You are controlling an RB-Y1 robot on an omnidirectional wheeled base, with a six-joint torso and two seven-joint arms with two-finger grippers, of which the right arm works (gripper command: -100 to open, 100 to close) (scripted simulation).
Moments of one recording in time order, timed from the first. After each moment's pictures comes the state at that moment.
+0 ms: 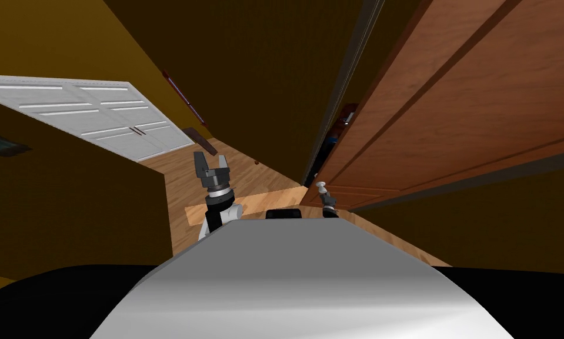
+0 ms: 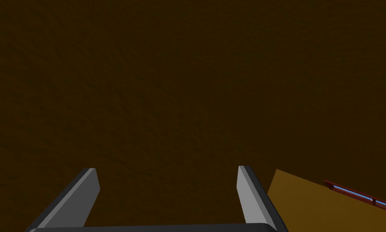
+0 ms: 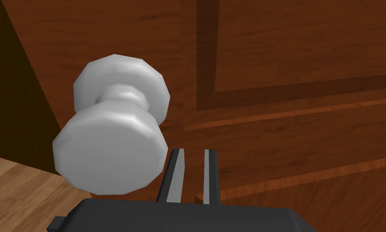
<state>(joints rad) 0.29 -0.24 0.08 -1.03 -0.61 -0.80 -1.34</state>
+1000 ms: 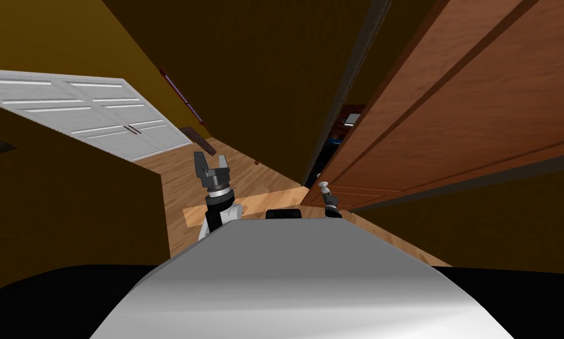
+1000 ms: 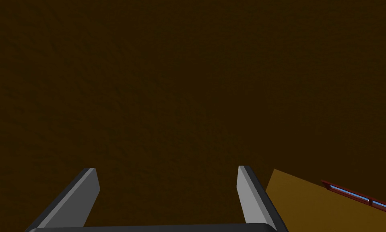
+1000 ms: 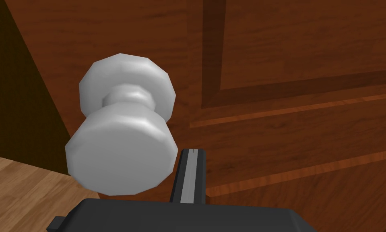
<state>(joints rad) 0.29 -0.27 0.05 -1.06 -0.64 -0.71 -1.35</state>
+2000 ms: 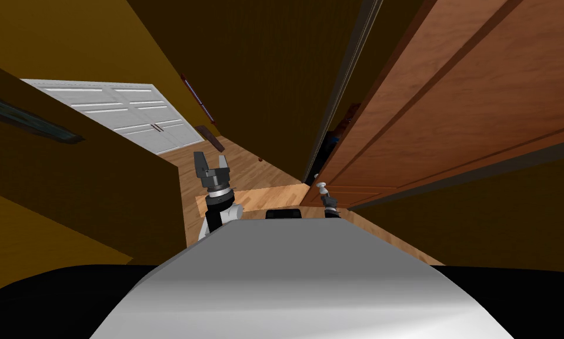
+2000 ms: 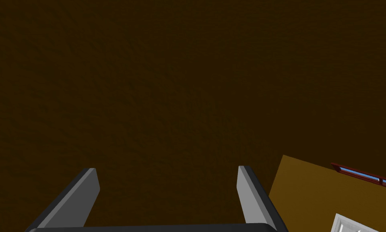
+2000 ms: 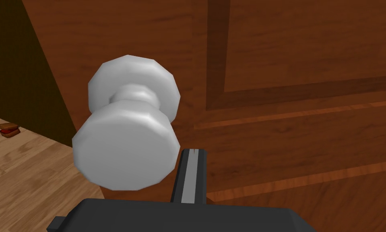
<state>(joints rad) 0.31 -0.31 0.14 -1.04 -0.59 -0.81 -1.42</state>
